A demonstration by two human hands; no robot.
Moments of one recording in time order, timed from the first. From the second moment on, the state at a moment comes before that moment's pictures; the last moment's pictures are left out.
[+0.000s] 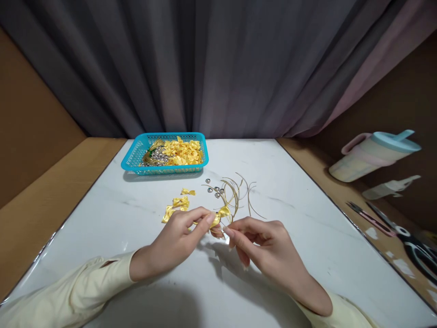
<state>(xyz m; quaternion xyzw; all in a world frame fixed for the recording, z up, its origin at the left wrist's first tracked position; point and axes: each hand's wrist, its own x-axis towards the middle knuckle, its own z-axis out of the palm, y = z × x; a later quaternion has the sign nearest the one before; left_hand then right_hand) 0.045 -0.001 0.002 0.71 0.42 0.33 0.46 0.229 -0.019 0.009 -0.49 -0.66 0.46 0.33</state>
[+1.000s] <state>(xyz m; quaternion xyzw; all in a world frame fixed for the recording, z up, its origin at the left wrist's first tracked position) 0.049 -0.005 -0.007 0.75 0.40 0.36 0.37 0.218 -0.027 -0.002 -0.46 -0.59 0.50 0.44</state>
